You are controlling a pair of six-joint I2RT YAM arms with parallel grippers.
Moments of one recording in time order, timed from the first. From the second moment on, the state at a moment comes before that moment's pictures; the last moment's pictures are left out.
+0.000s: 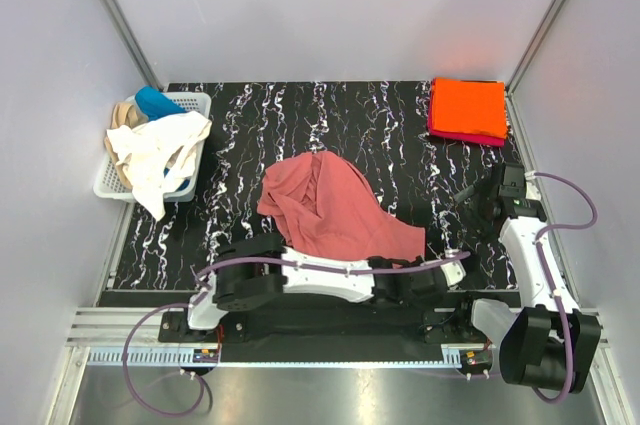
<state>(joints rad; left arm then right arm) -1.48 2.09 1.48 -0.30 -0.34 -0.13 -0.15 1.03 0.73 -0.70 0.09 0.89</state>
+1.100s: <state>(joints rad) -1.31 0.67 1.29 -0.96 -1.00 -0.30 0.48 2.03 1.36 -0.32 -0.11 1.20</state>
